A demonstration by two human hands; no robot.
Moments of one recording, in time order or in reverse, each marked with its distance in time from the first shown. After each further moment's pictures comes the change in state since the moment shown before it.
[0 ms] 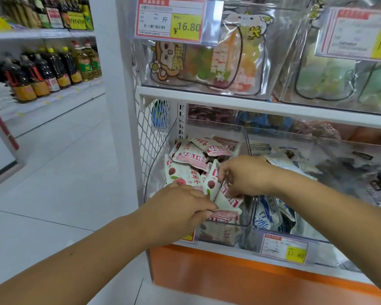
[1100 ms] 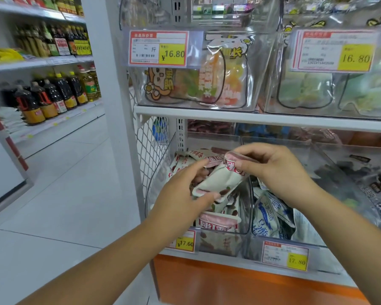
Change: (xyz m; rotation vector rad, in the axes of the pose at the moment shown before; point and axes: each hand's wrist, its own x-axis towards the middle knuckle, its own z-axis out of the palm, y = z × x) left_hand 0.017 0.017 -0.007 -0.545 0.439 -0.339; right_hand -0.049 0.012 -0.008 1.071 0.607 -0.158
